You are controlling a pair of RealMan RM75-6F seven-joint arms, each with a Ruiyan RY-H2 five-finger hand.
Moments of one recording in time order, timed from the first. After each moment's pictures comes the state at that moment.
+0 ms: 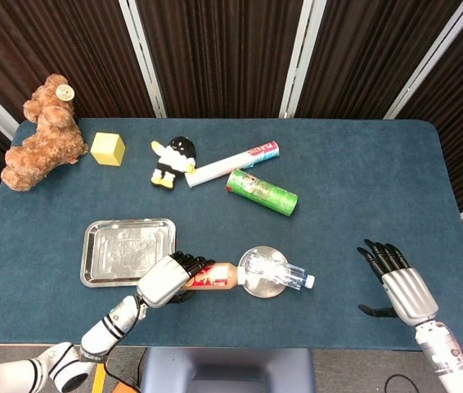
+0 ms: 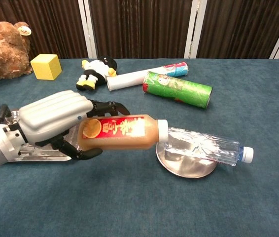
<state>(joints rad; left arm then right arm) -0.63 -1.64 -0.02 -1.32 1.74 1.18 0.12 0.22 -1.16 -0.07 -1.57 -1.62 1.36 0.02</state>
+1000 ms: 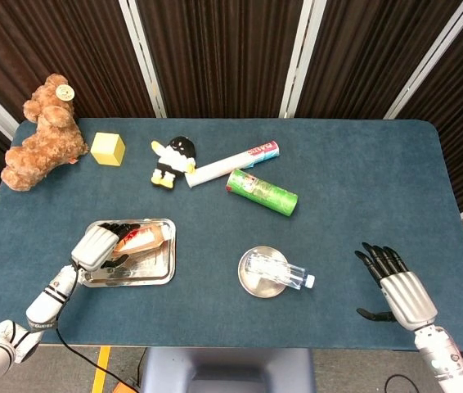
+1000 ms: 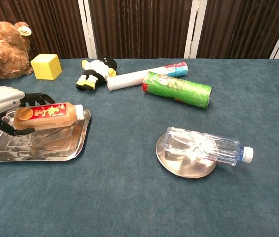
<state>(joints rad) -0.59 -1.69 0.06 -0.63 1.67 1.19 -0.43 0.19 -1.16 -0.07 -1.59 -1.65 1.37 0.00</state>
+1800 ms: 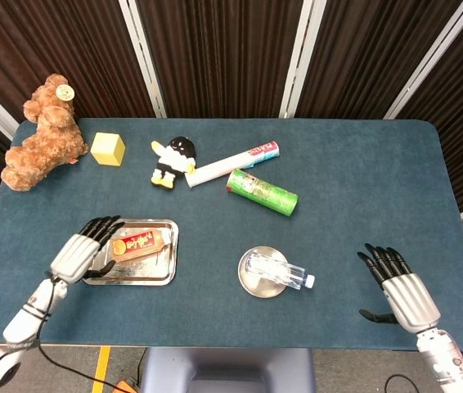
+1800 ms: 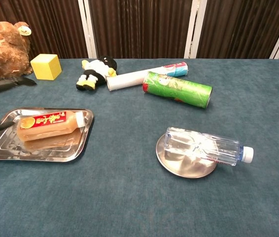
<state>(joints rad) -0.49 -1.46 0.06 -1.06 1.62 1.31 -0.33 0.17 -1.16 -0.06 -1.60 -1.65 1.40 -0.06</state>
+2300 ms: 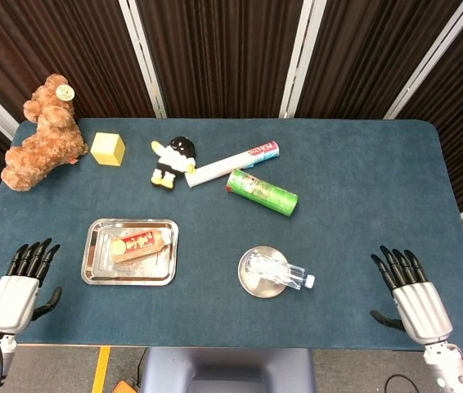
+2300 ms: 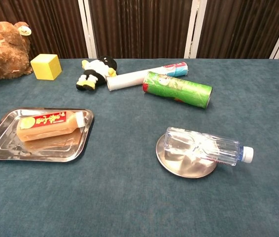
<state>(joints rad) -0.20 -1.25 0.08 -1.51 1.53 1.57 0.10 0.08 -1.21 -0.06 -1.59 -1.69 1.54 -0.25</state>
